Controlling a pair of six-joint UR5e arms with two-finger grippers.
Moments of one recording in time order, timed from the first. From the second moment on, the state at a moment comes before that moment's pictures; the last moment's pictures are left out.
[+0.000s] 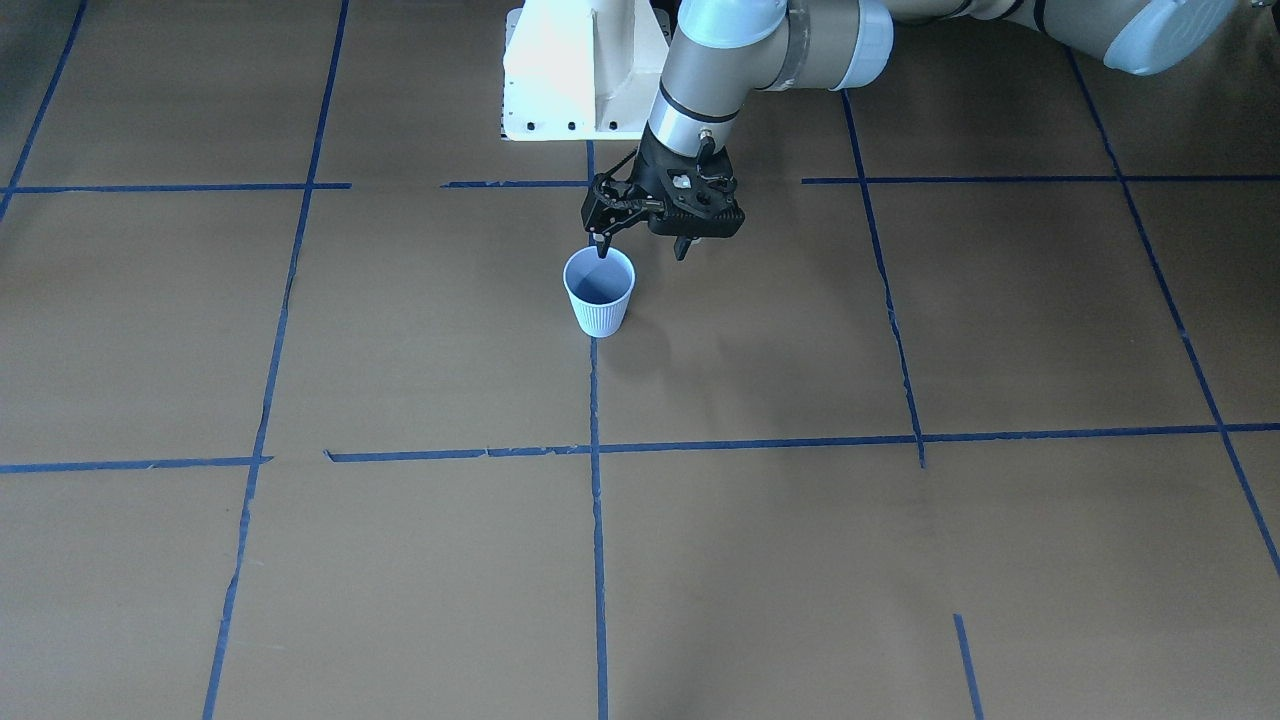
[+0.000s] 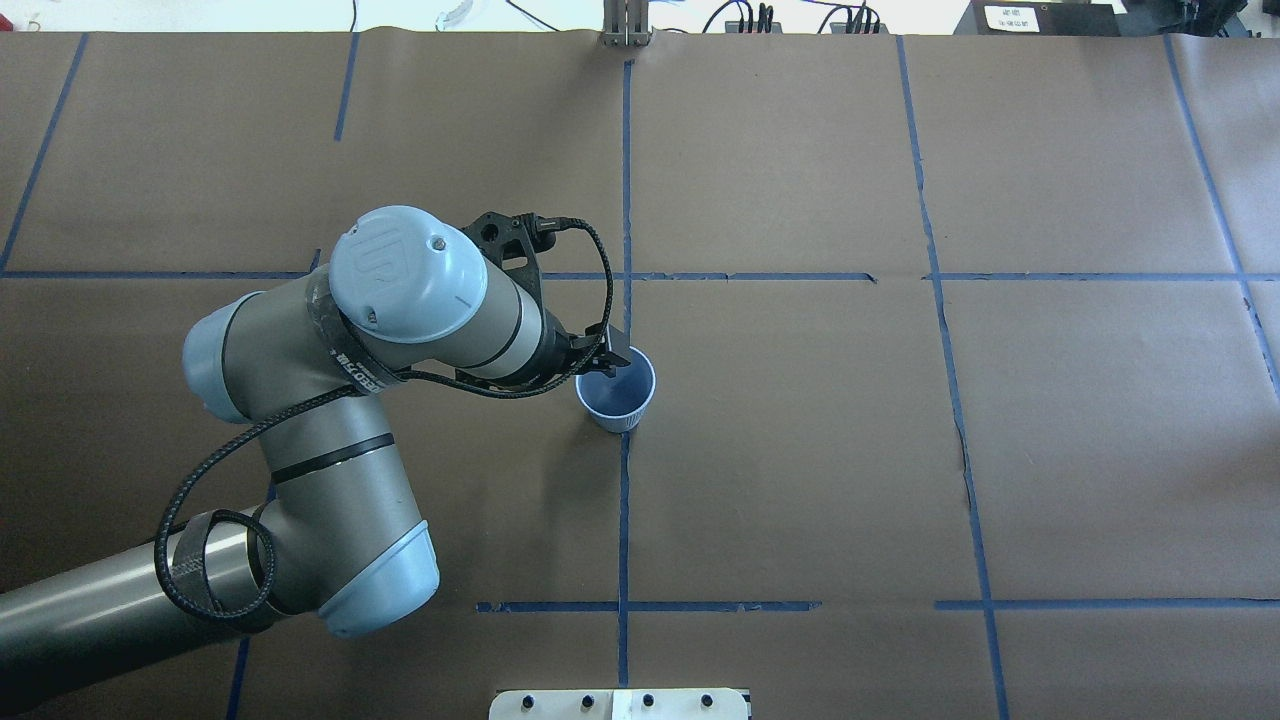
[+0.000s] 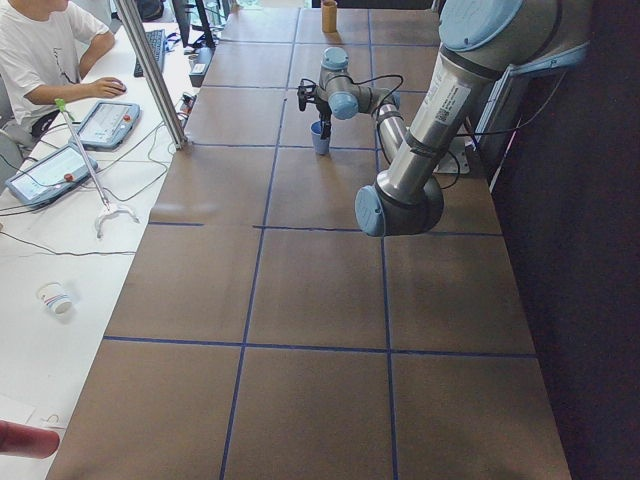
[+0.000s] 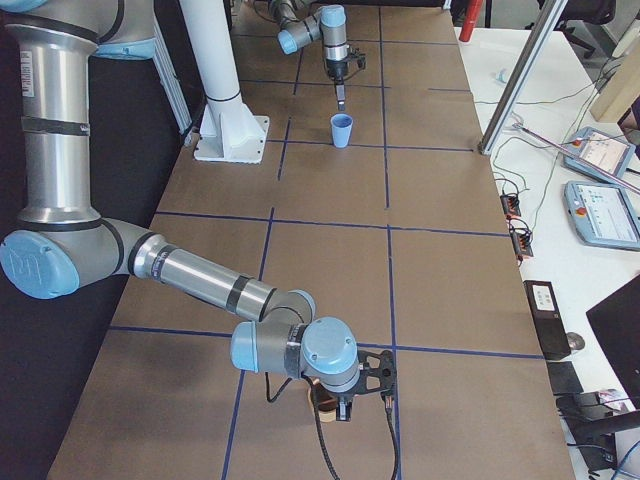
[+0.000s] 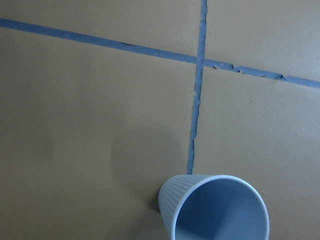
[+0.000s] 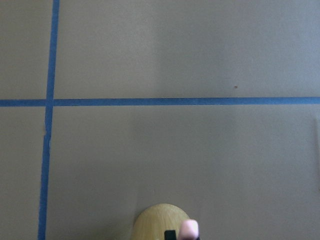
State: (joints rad) left arm -0.51 -2.23 -1.80 -1.70 -1.85 -1.41; right arm 1.75 -1.64 1.35 -1.21 2.33 -0.06
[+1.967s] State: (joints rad) left arm -0.65 -2.22 -1.90 -1.78 -1.86 -1.40; right arm 1.47 -1.51 1.98 -1.21 2.69 0.49
